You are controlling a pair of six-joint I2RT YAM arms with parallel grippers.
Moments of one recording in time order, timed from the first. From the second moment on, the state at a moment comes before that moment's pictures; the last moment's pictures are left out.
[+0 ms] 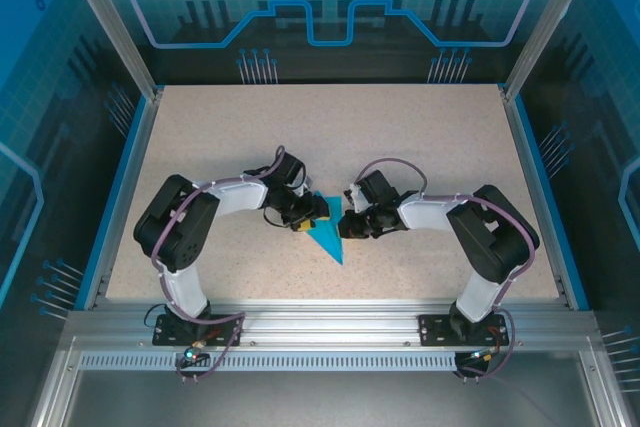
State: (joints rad) left arm -0.49 1.81 0.99 -0.35 0.56 -0.82; right arm 0.60 1.73 0.80 -0.15 -0.46 0.51
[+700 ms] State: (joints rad) left arm -0.49 1.89 1.13 -0.36 0.61 -0.75; right arm 0.61 1.74 0.82 -0.19 -0.44 0.50
